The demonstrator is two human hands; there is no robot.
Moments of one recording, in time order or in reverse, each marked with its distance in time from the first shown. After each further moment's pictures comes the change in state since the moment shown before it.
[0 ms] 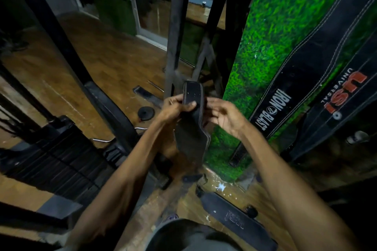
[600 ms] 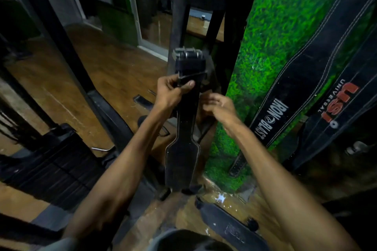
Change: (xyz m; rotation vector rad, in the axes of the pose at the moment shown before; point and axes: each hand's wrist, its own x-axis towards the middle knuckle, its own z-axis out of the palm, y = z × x) left_hand 0.006 0.066 0.004 0.233 0.173 0.441; right_hand 0.010 -0.024 0.028 -0.341 0.243 -0.323
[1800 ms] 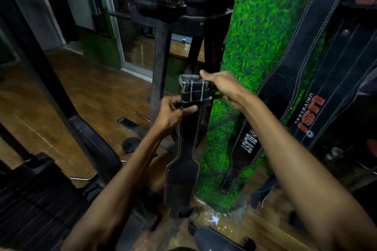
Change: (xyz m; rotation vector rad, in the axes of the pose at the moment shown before) left_hand 0.007 -0.001 0.026 -0.049 -0.250 0.122; right_hand 0.021 -0.125 -0.051 -0.216 0.008 -0.064
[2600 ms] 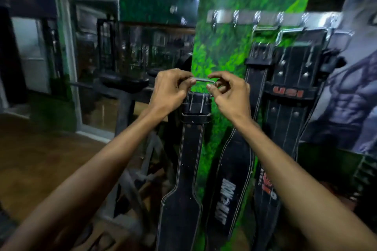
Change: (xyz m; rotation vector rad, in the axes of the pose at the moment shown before) left_hand 0.175 0.192 0.048 0.547 0.139 0.772; right_hand 0.007 -0.104 -0.122 -0.379 0.765 -0.725
